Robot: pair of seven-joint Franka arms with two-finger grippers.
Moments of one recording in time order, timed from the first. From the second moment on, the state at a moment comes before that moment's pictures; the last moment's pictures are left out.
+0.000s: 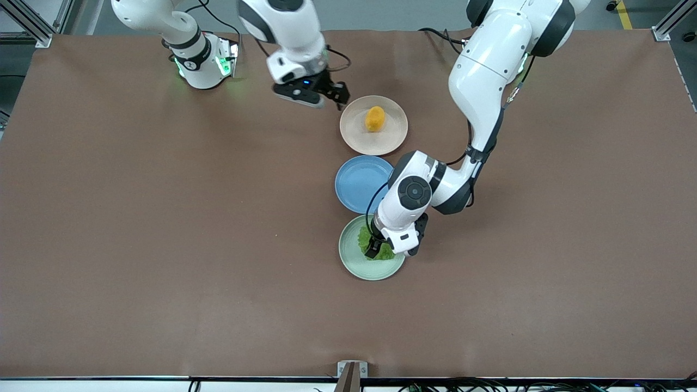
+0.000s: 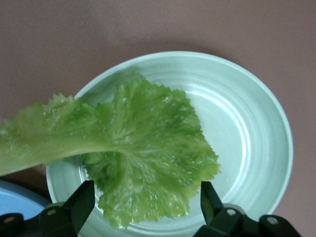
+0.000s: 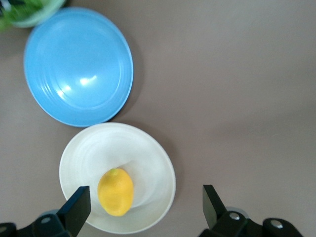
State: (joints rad) left arm -0.57 0.89 -0.05 -1.37 -0.16 2.40 -1.67; right arm 1.00 0.07 0.00 -2.17 0.12 2.34 1.33
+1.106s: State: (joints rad) left arm -0.57 0.89 -0.05 -1.39 -0.16 2.40 -1.67; right arm 1.21 0.57 -0.01 -1.85 -0.08 2.46 1.72
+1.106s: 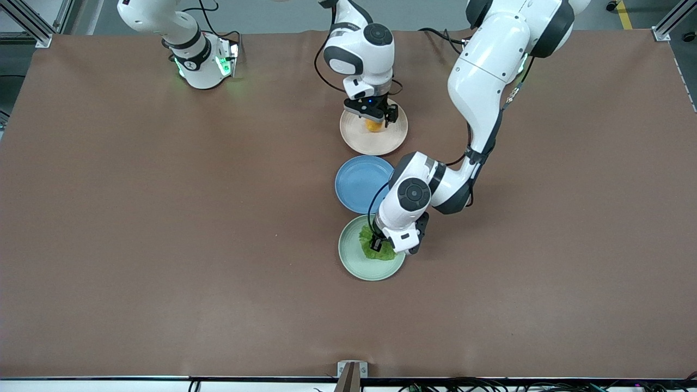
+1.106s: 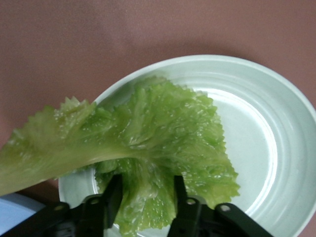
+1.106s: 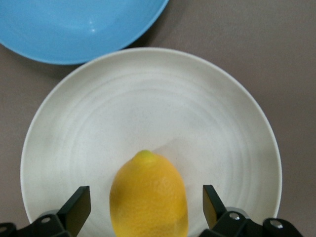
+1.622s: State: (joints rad) left arm -0.56 0.88 -0.05 -1.38 -0.16 2.39 -1.67; right arm 1.22 0.57 -0.01 -1.85 -0.08 2.47 1.74
